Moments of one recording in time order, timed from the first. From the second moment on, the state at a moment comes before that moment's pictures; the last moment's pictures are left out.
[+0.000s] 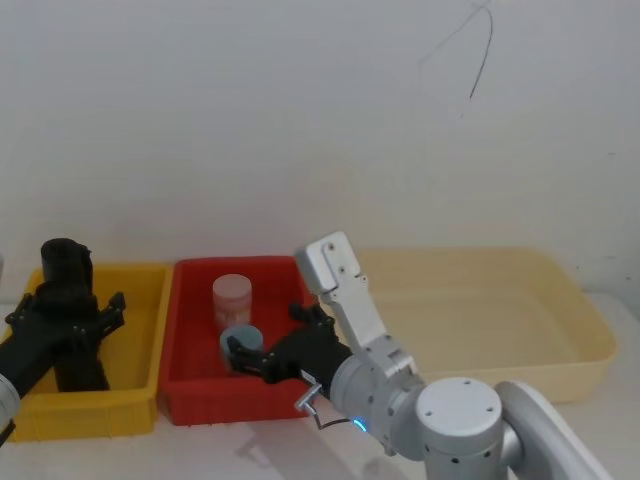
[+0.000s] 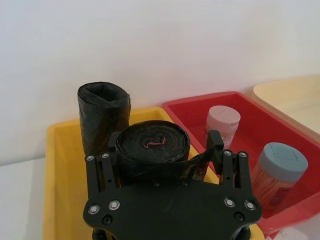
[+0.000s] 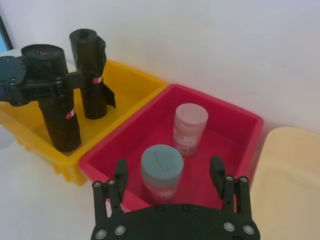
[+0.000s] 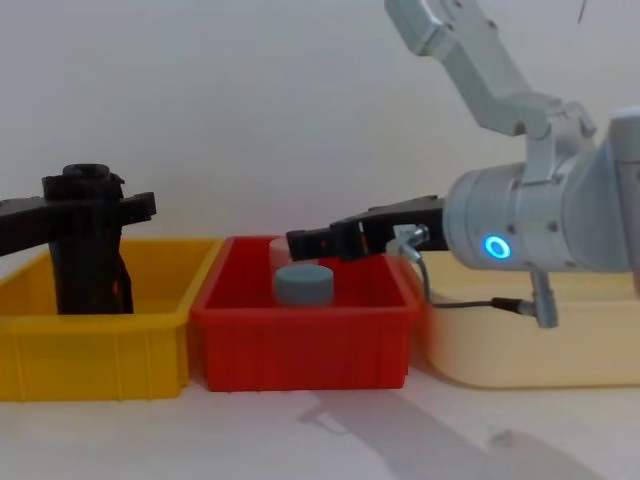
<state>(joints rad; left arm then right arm) -0.33 0.32 0.17 -1.43 -0.41 0.12 -0.28 0.41 0.11 -0.47 -1.52 0.09 0.45 0.21</state>
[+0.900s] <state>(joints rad) -0.33 0.32 0.18 -1.43 -0.41 0.11 -0.28 0.49 0.02 -0.48 -1.35 0.07 0.47 0.21</state>
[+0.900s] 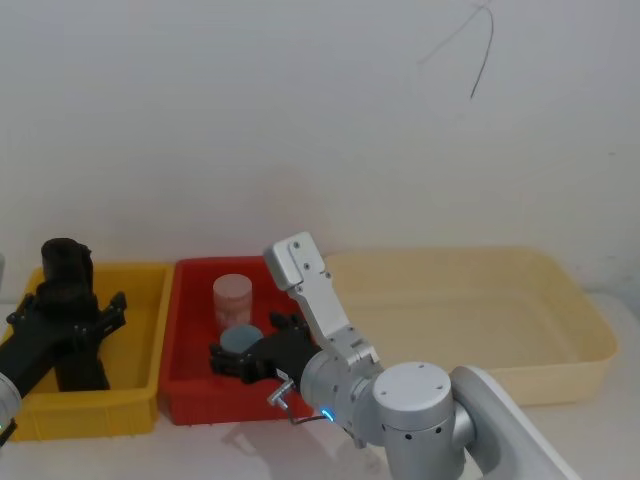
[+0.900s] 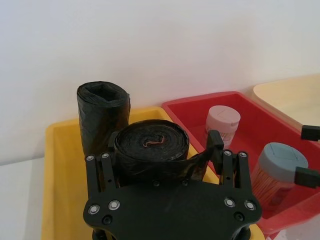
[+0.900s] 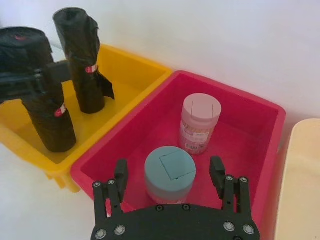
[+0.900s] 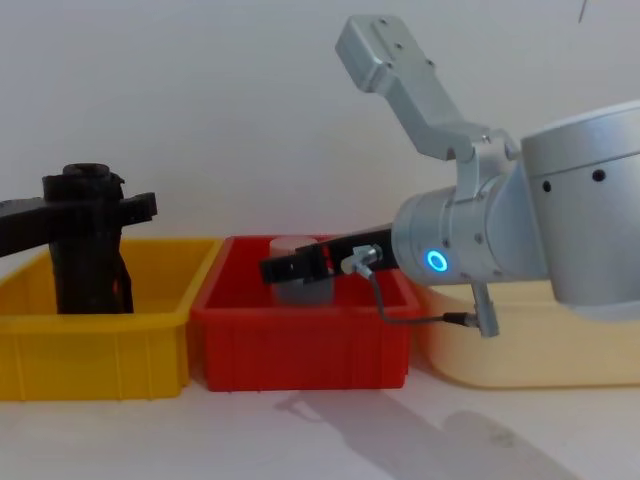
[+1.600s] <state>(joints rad) -0.33 0.32 0.18 -1.43 -0.41 0.11 -0.28 0.53 -0.01 -0.47 -1.25 0.05 0.45 0.22</state>
